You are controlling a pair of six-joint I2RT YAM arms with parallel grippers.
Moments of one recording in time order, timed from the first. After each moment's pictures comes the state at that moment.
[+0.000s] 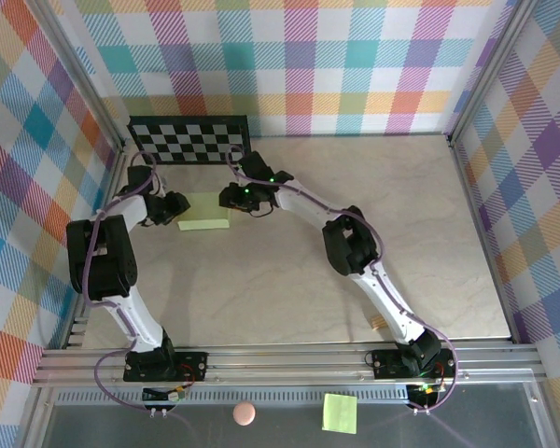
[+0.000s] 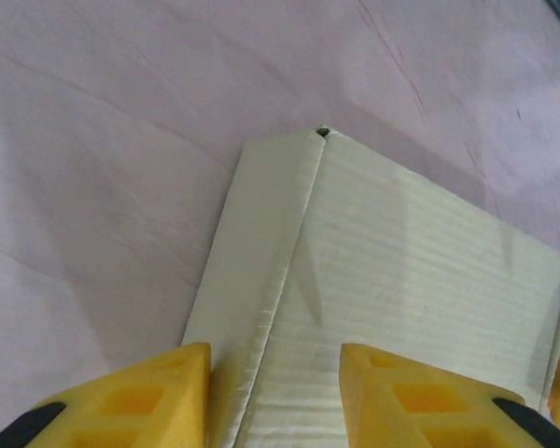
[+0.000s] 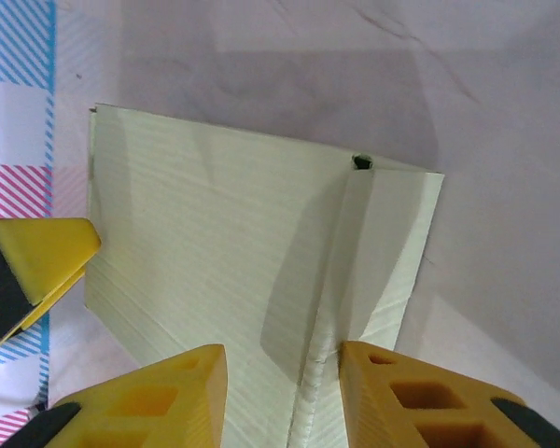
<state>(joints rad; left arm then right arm) 0.17 1.84 1.18 -0.37 0.35 -0.41 0.74 2.66 2.40 -0.52 -0.46 0.70</state>
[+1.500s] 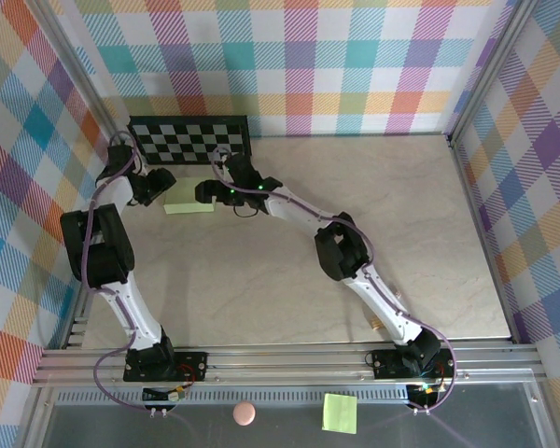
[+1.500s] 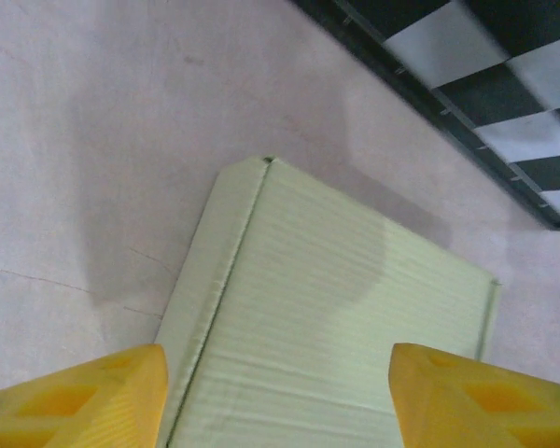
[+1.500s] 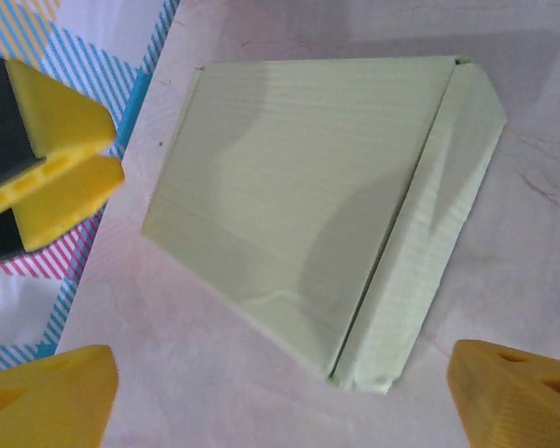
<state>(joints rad) 0.25 1.94 1.45 -0.45 0.33 -0.40 0.78 2.66 2.43 -0.37 -0.32 0.61</state>
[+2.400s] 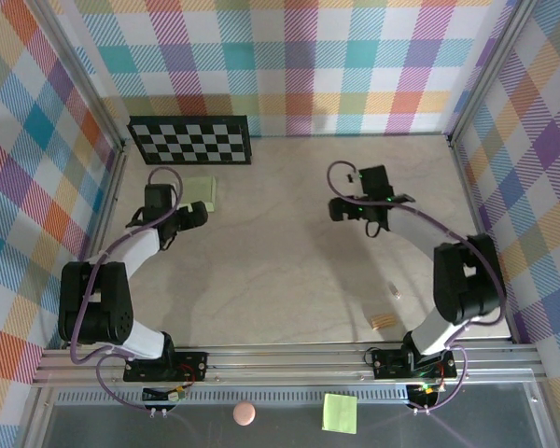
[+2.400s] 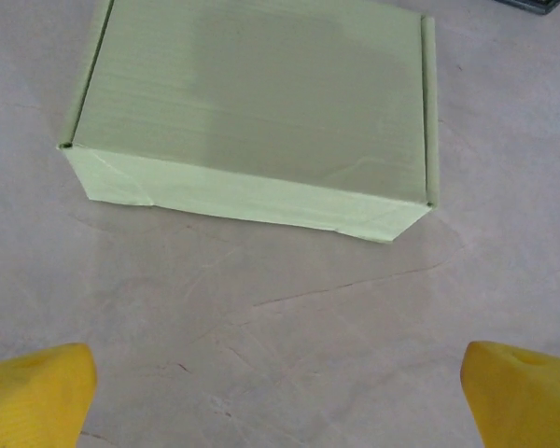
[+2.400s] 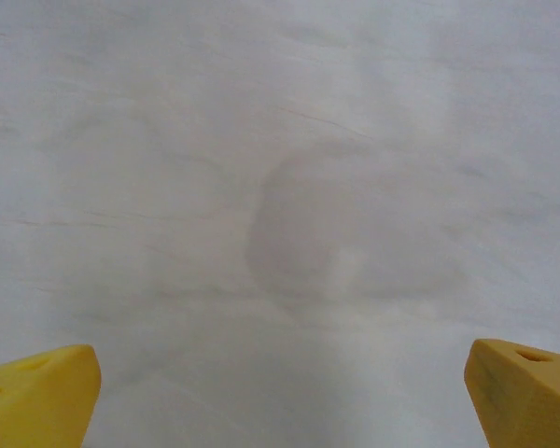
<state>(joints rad) -0.03 1.48 0.80 -0.11 0.00 -0.24 0.28 1.59 1.00 -0.28 0.00 0.06</state>
